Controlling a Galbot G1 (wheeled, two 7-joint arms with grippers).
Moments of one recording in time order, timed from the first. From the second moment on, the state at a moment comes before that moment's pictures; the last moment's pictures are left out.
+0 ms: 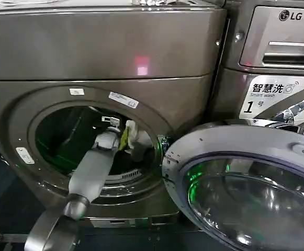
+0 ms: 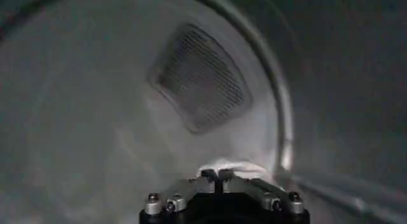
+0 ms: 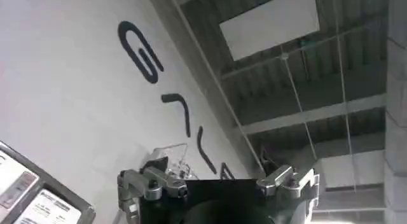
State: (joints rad) left arm 0.26 -1.45 -0.20 -0.86 -0.13 -0.12 -0.09; right arm -1.79 1.25 2.23 2.15 0.77 0.24 -0.01
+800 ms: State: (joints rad) left arm 0.45 -1.41 -0.29 -1.12 -0.18 -0.04 -0.09; right arm -1.80 1.25 2.26 2.16 0.80 0.24 0.01
